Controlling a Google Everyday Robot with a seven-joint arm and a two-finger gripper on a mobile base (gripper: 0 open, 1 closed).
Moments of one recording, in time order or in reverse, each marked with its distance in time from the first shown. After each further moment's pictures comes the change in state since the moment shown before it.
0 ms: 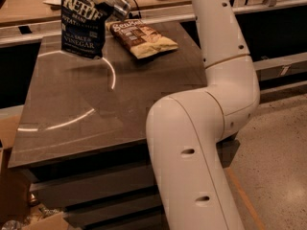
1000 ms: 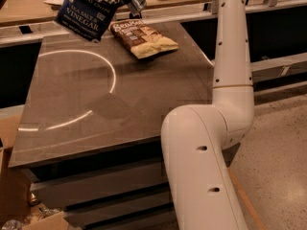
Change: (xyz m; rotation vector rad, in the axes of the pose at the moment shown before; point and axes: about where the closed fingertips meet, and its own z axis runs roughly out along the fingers) arm 0.007 -0.028 -0.064 -0.063 -0.401 0.034
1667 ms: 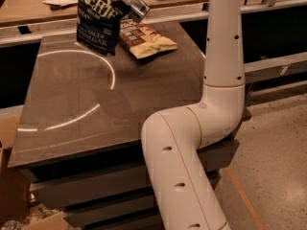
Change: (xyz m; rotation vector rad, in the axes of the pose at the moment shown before) arm 0.015 0.043 -0.003 0.139 0.308 0.073
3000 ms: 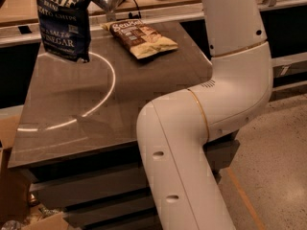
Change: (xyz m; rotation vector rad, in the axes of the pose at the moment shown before) arm -0.060 0.104 0.006 -0.076 0.219 0.154
